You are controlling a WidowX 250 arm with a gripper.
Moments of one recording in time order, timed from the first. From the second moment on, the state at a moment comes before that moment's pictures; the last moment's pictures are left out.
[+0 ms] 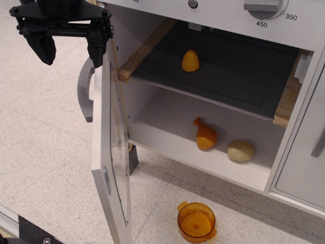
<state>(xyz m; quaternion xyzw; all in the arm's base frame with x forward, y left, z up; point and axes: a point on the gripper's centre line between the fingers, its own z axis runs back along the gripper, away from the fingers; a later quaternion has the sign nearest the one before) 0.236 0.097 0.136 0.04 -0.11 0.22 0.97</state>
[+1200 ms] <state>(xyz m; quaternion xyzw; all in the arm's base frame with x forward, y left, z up) 0.215 0.031 0.100 0.04 -0.08 0.30 0.95</state>
